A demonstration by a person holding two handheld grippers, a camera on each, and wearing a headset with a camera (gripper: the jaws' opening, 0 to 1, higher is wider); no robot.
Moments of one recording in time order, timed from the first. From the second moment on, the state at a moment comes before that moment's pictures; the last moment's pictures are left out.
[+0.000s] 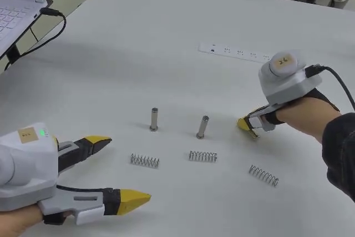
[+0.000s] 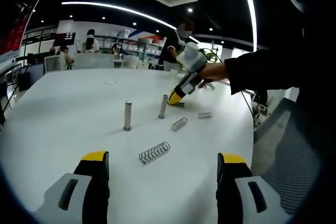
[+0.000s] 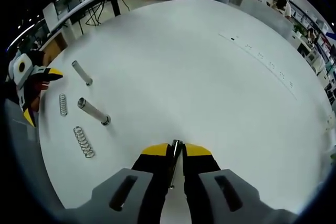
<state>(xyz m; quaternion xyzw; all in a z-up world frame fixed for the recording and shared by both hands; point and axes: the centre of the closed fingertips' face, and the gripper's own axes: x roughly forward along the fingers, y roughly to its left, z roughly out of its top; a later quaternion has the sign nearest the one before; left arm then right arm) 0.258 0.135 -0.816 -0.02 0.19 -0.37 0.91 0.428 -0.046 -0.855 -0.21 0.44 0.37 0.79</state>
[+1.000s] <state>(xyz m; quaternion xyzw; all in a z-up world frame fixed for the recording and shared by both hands) 0.258 0.132 -0.815 -0.02 0.19 -0.37 0.91 0.424 -0.053 -0.848 -0.20 0.45 0.33 0.80</state>
